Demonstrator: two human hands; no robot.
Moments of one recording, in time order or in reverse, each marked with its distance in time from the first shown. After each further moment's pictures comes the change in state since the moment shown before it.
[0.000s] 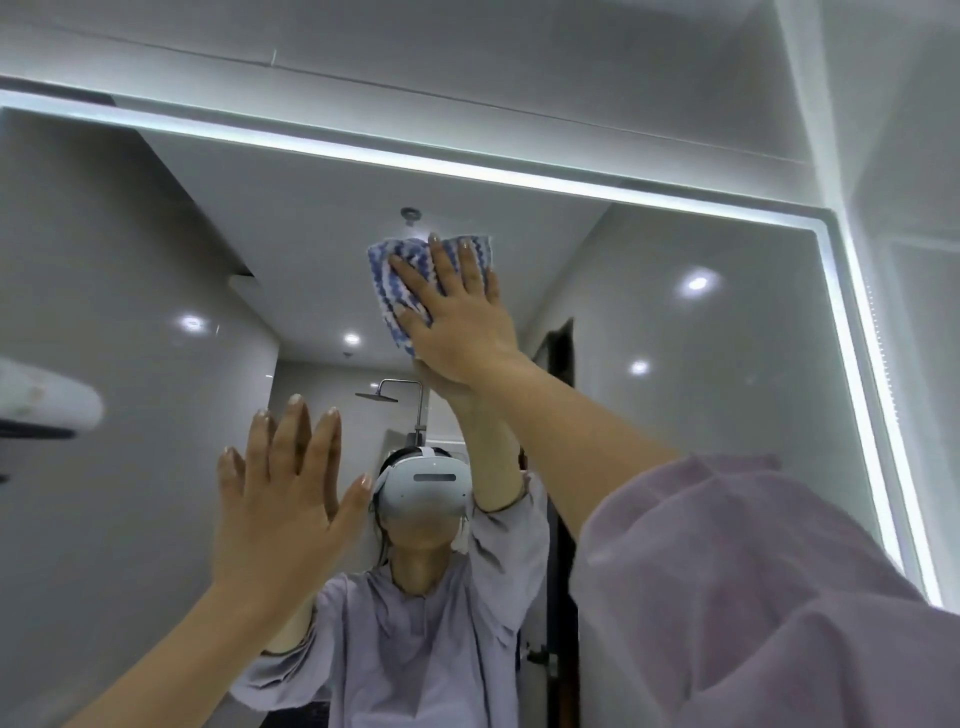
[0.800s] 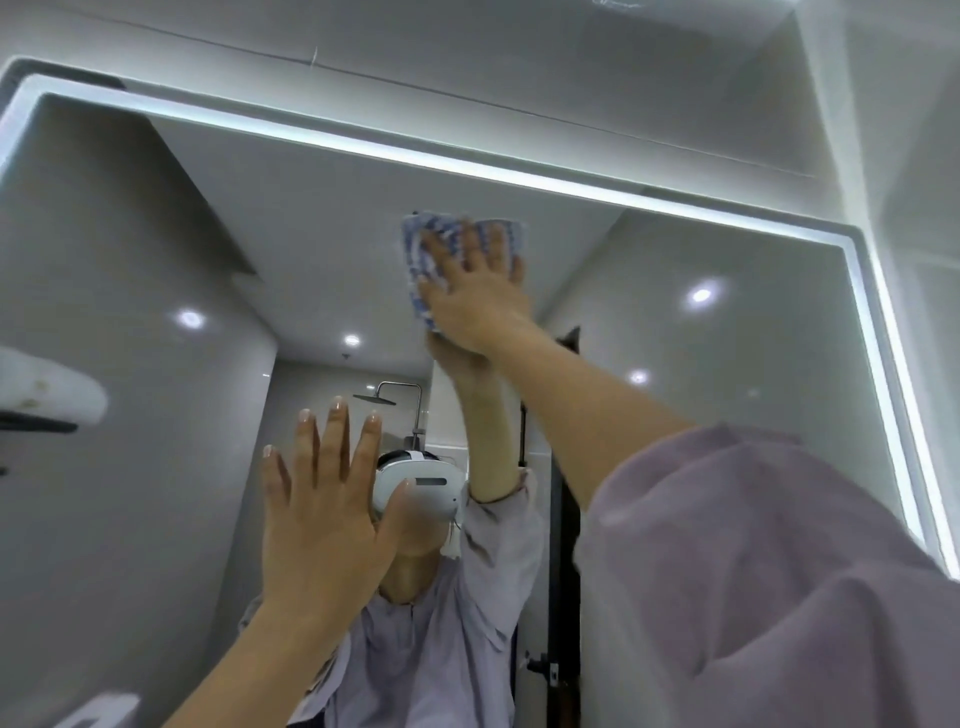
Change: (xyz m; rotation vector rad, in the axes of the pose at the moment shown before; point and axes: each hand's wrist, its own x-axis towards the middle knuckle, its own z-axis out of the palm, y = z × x) left_hand -0.003 -0.004 0.010 -0.022 0.033 0.033; right_hand 0.033 -0.023 -0.006 0.018 -0.013 0.079
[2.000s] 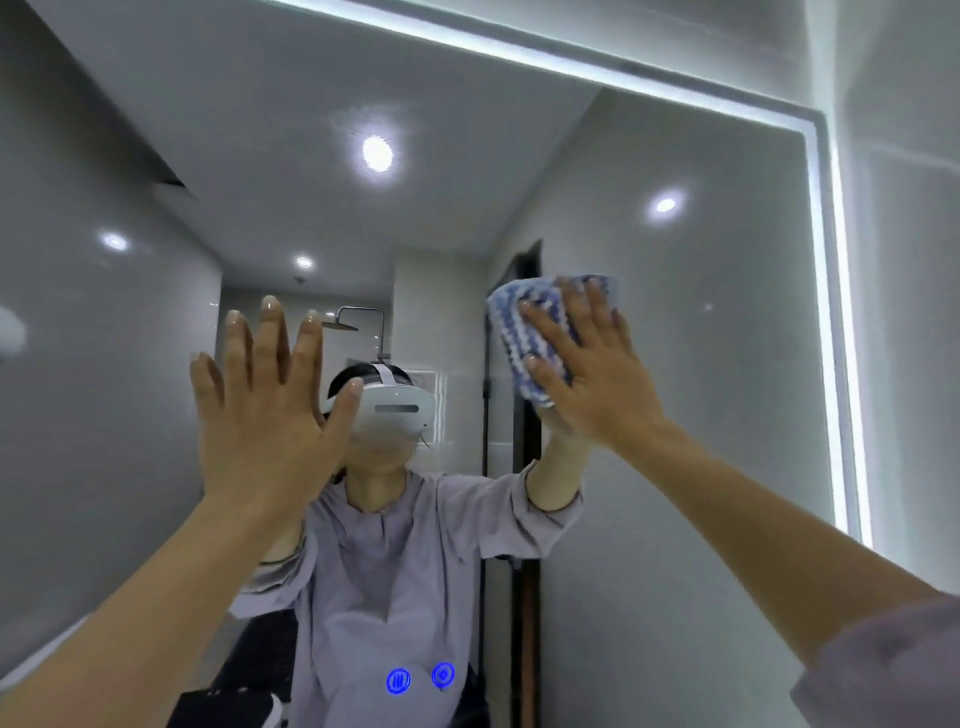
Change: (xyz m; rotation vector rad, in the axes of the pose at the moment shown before) left_hand 0.000 -0.004 0.008 -0.055 0.048 -0.007; right_hand -0.191 0.135 0.049 -0.137 0.068 -0.005
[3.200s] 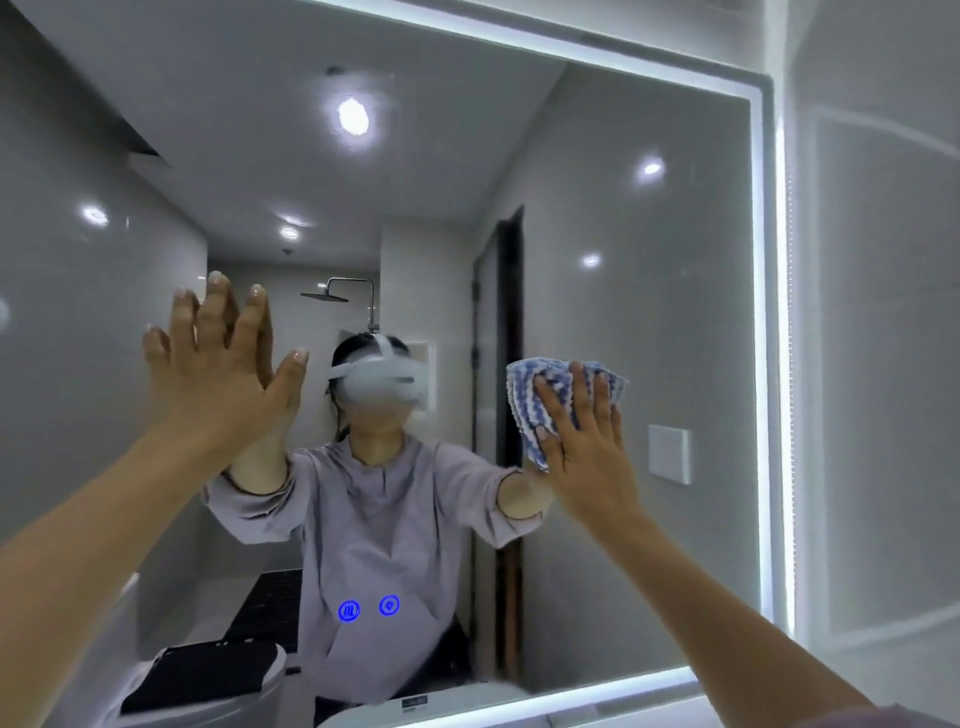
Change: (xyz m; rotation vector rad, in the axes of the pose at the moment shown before) left_hand 0.013 -0.012 0.007 0.063 -0.058 0.032; right_hand -0.126 0.009 0.015 0.041 -0.039 0.166
